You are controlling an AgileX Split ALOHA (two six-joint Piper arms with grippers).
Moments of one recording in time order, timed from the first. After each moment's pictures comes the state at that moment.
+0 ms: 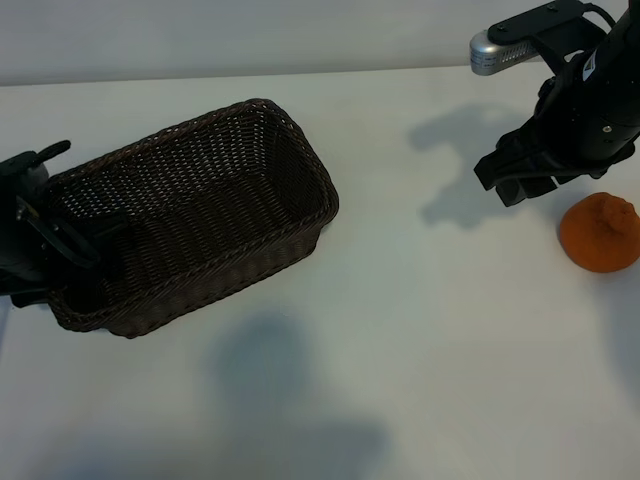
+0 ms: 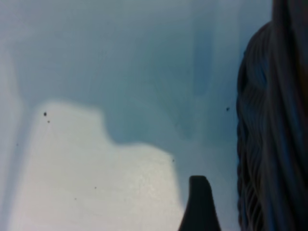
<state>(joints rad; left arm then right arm) -0.04 1.67 -0.78 -0.05 0.45 -0.45 0.25 1.59 -1.26 0.07 1.02 -0.07</state>
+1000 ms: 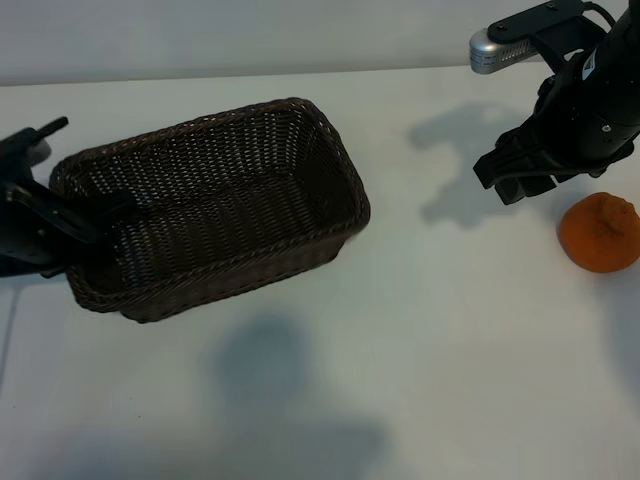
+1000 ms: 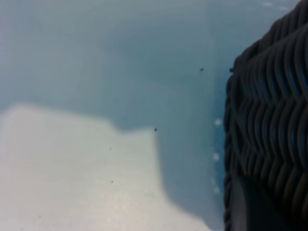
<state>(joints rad) -0.02 1.60 -0.78 -0.27 0.40 -0.21 0.25 1.59 -1.26 0.07 1.02 -0.07</state>
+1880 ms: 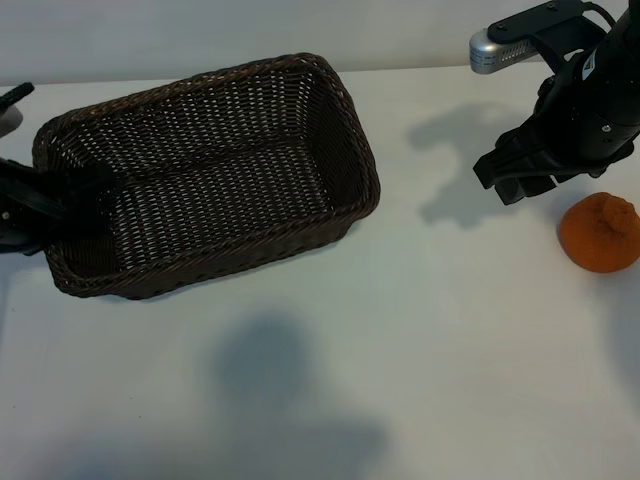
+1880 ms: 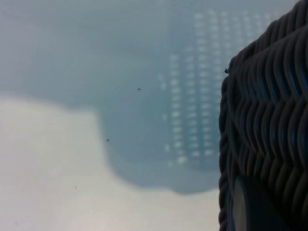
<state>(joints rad) 0.03 1.46 -0.80 -0.46 0.48 0.03 0.25 1.59 -1.26 0.07 1.02 -0.07</state>
